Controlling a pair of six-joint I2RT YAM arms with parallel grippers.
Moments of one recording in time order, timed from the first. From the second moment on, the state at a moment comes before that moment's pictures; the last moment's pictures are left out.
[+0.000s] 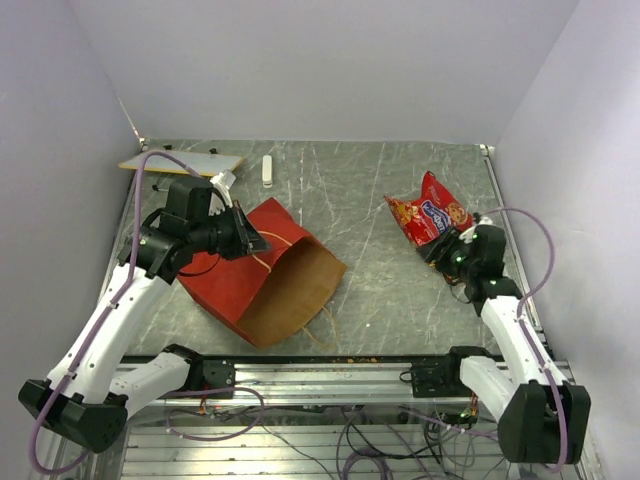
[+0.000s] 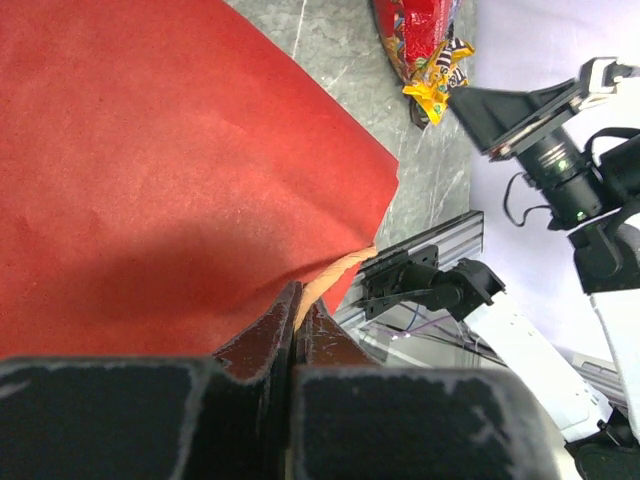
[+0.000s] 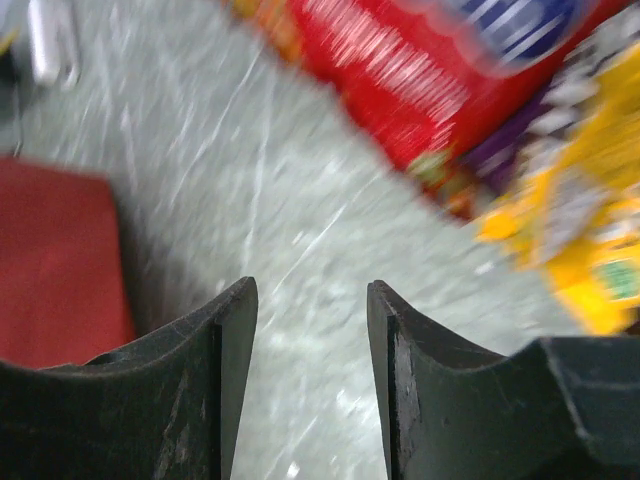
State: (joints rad) left arm -0.40 1.01 1.18 -0.83 0.37 -0.72; right arm -0.10 0.92 0.54 -0.20 -0.25 0.52
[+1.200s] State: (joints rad) left arm -0.39 1.01 1.18 -0.82 0.28 -0.87; right arm 0.61 1.39 0.89 -0.11 -0.19 0.47
